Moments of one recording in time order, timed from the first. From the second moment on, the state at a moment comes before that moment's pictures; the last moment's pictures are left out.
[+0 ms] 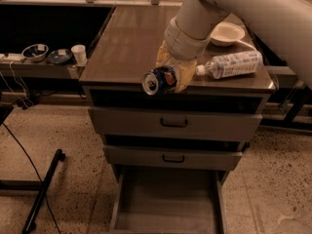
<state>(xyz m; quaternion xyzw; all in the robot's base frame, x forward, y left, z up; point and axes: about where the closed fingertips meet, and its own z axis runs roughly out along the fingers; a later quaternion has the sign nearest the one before) 0.592 -0.043 0.886 -0.90 0.39 -0.03 0.20</state>
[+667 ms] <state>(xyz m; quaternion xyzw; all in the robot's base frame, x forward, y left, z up) 0.596 -0.036 0.812 -0.84 0.43 0.12 0.32</state>
